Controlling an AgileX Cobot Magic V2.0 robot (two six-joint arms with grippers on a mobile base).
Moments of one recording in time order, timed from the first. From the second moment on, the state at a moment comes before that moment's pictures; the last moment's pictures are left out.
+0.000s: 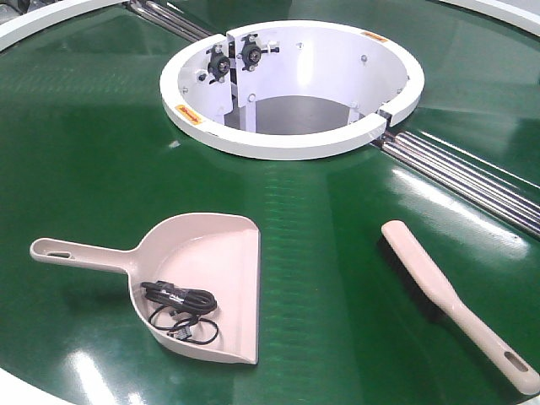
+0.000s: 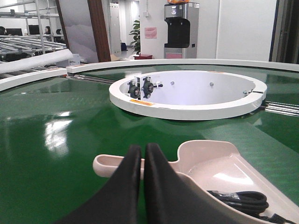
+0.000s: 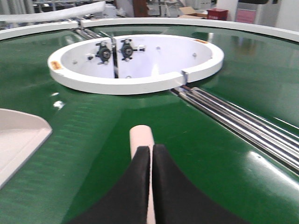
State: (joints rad) left arm -0.19 -0.01 0.03 0.02 0.04 0.05; right arm 0.11 0.08 -0.20 0.05 0.38 -0.06
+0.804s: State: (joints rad) left arm -0.19 -0.01 0.03 0.02 0.04 0.05; right arm 0.08 -0.01 0.03 -0.11 0.18 0.16
